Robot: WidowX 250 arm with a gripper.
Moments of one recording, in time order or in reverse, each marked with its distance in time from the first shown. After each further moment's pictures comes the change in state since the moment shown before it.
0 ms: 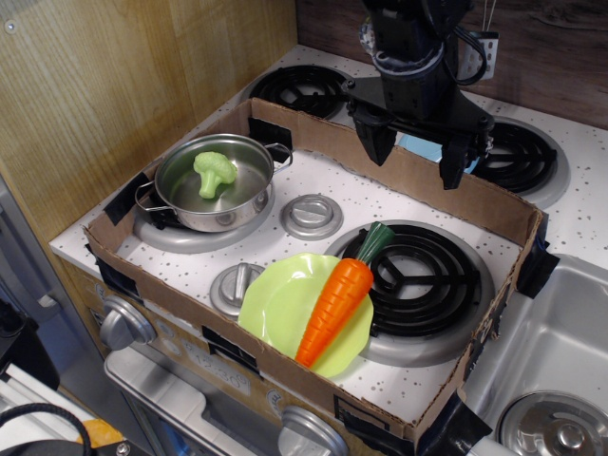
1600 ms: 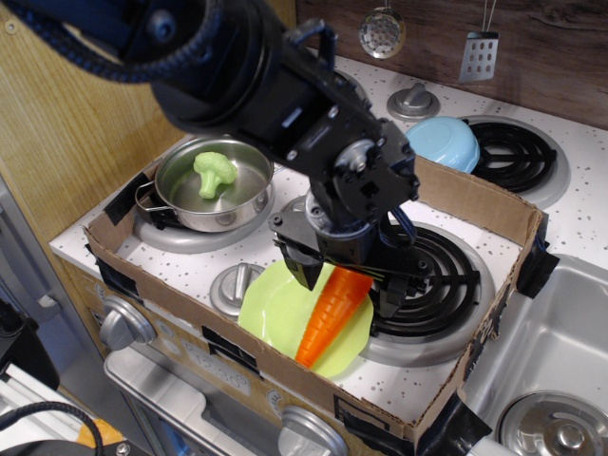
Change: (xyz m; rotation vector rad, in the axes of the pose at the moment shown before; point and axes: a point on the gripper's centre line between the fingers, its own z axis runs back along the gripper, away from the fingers) arm -0.099 0.009 -0.012 0.086 0.012 0.184
